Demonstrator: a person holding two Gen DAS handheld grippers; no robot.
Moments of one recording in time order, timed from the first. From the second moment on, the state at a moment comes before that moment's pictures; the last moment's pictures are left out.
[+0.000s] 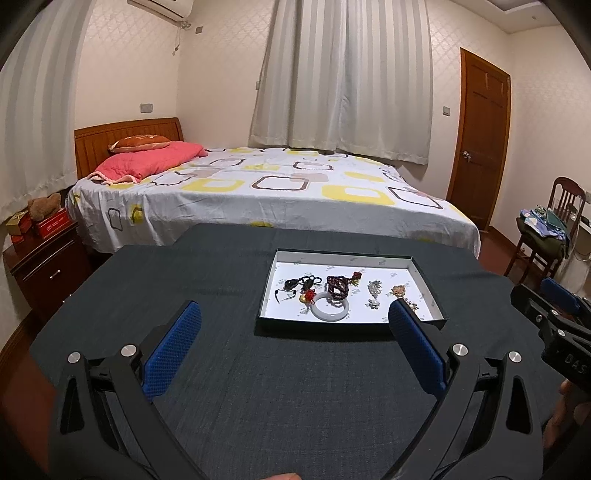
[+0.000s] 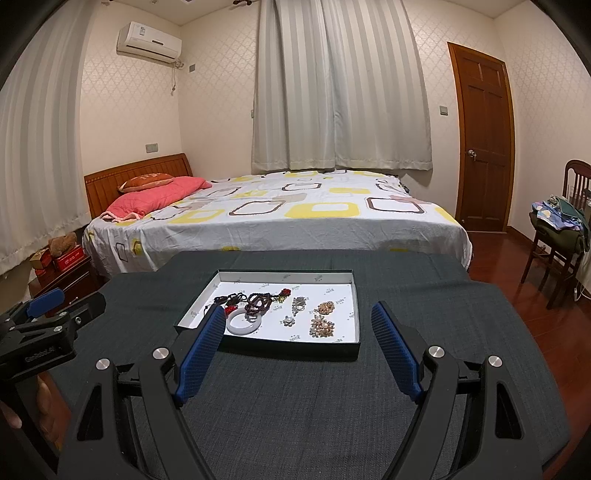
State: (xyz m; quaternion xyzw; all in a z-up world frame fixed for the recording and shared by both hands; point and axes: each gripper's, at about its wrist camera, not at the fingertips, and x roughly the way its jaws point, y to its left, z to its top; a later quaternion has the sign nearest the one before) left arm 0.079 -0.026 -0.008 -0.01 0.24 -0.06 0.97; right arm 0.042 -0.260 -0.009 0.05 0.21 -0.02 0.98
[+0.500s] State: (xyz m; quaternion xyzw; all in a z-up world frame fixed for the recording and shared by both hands) left arm 0.089 -0.022 -0.014 -0.02 0.25 -0.07 0.97; right arm 0.046 -0.262 -0.019 0.06 0.23 -0.02 0.97
